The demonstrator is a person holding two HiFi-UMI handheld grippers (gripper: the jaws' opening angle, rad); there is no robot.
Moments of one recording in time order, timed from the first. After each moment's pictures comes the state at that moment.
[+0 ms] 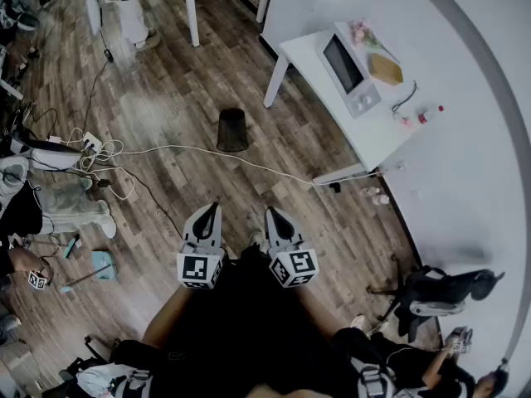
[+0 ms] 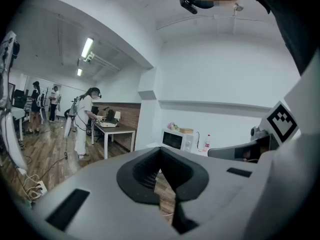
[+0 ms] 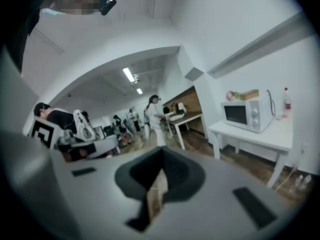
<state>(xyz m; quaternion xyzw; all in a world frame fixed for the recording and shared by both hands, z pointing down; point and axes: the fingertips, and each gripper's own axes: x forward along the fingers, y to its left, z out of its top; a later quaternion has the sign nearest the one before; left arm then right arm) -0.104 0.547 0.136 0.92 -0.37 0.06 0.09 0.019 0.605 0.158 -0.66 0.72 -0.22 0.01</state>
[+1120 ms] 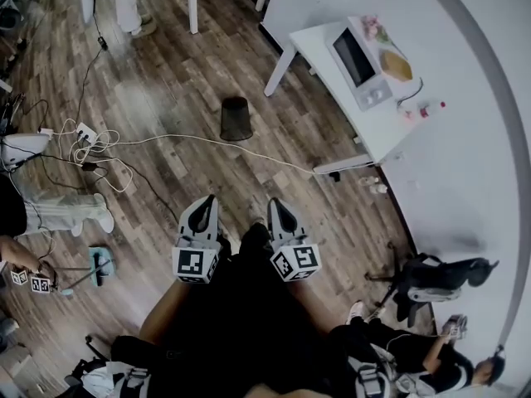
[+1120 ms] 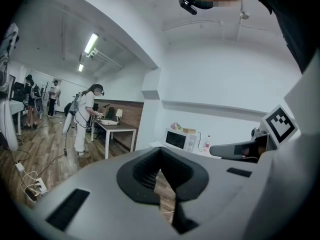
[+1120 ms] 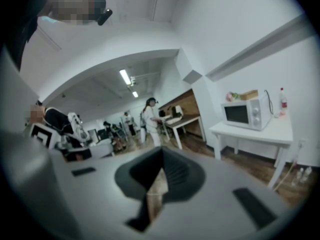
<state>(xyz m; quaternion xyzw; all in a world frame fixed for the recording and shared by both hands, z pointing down) -0.177 0.507 0.137 0.92 -0.36 0.04 0.11 -0.038 0.573 0.155 -0.69 0.70 -0.20 0.03</state>
